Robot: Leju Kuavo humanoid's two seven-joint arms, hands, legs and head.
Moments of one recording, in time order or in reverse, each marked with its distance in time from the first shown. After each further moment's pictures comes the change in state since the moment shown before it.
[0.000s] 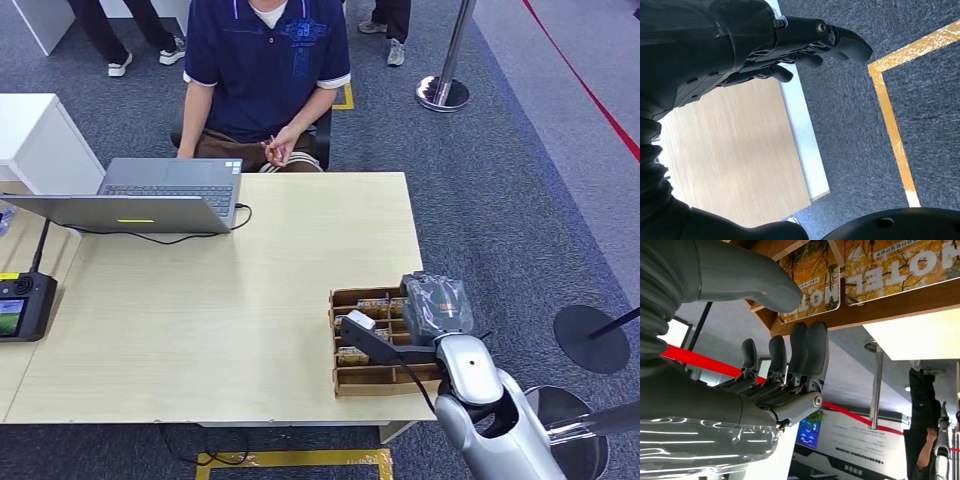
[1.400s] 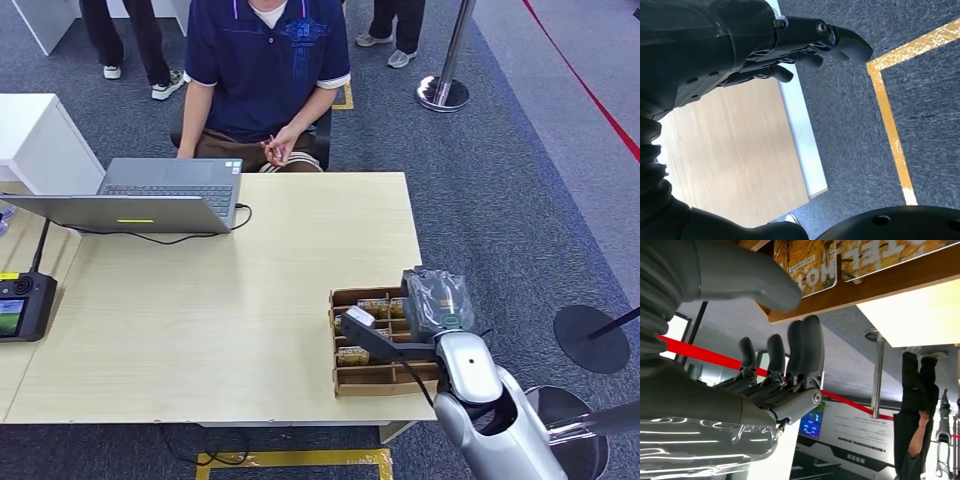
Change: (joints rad) left arm 0.000 0.000 0.000 0.000 0.016 0.000 -0.004; right arm -0.014 -0.008 0.014 0.005 0.016 -0.036 0.022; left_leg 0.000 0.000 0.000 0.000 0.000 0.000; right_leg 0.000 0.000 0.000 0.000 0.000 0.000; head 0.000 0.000
